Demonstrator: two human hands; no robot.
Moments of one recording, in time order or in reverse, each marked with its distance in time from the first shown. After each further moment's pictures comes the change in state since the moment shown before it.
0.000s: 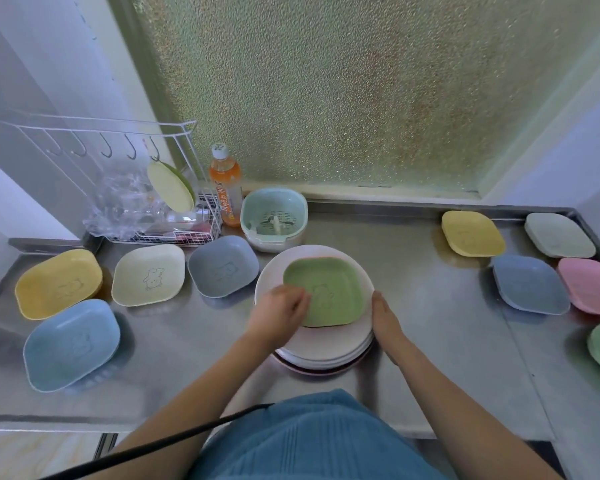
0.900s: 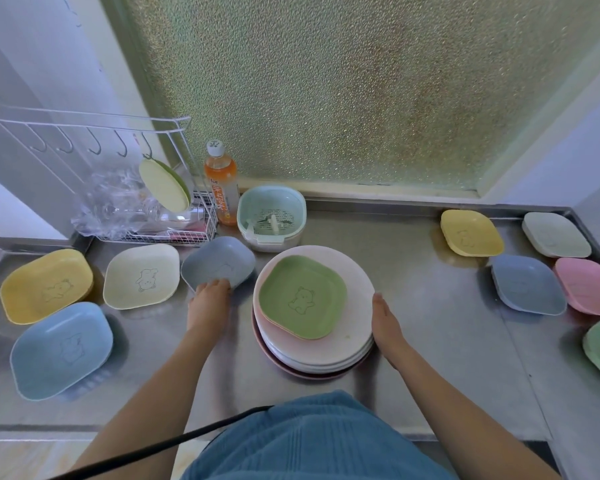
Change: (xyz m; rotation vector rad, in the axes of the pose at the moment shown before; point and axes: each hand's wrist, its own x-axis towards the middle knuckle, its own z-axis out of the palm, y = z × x) left_hand 0.007 -0.109 -0.027 0.357 0.002 -0.476; right_hand -0.002 -0.002 0.003 0.015 0.018 0.069
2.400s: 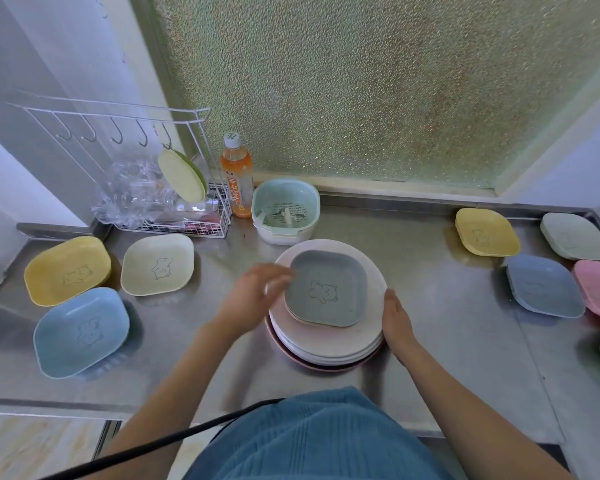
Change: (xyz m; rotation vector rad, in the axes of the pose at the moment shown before) left_hand -0.041 0.051 -0.051 -0.530 -0.078 0.403; right_hand -0.008 -0.005 0.003 0.002 0.051 -0.030
